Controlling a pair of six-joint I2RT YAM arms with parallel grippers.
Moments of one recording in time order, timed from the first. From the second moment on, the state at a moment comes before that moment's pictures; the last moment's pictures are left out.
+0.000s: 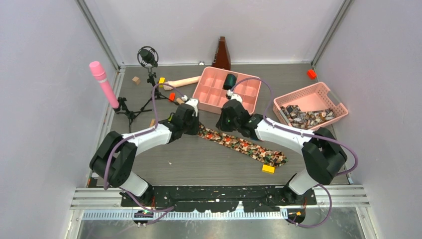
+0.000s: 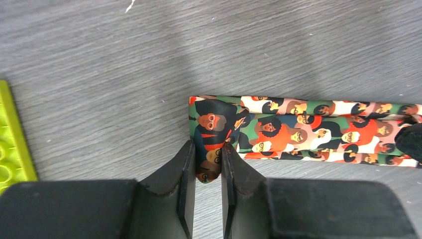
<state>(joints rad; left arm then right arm) -0.57 1.52 0.79 -0.04 -0.02 -0.35 0.77 1.55 1.00 -0.15 0.10 0.73</state>
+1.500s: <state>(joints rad) -0.95 1.76 0.98 -0.19 -0.73 -0.11 0.72 1.33 0.86 -0.24 0.37 0.76</state>
